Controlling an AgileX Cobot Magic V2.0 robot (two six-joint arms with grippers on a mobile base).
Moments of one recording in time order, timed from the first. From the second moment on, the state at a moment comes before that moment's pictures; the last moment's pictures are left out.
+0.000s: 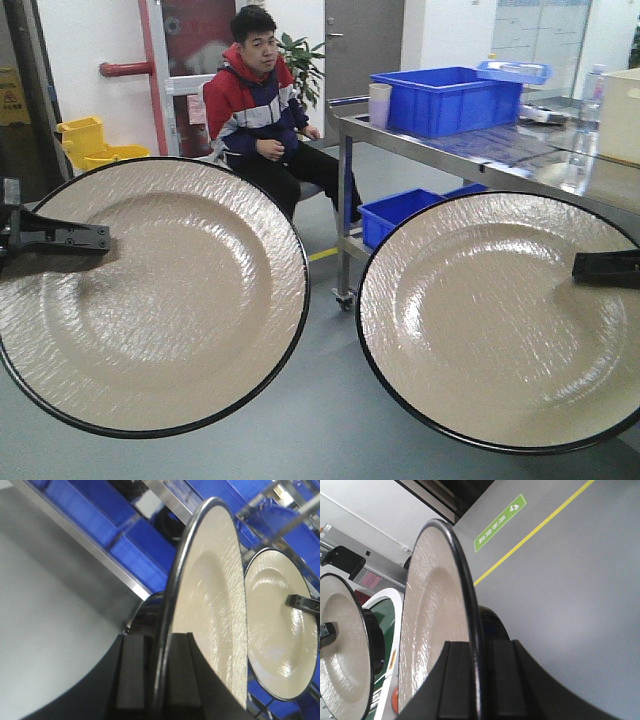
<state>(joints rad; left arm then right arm) 0.21 1.42 -1.37 -1.22 1.16 0.56 -0.40 1.33 -1.19 1.28 1.19 -0.61</state>
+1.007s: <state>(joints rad) 0.21 1.42 -1.37 -1.22 1.16 0.56 -0.40 1.33 -1.19 1.28 1.19 -0.61</state>
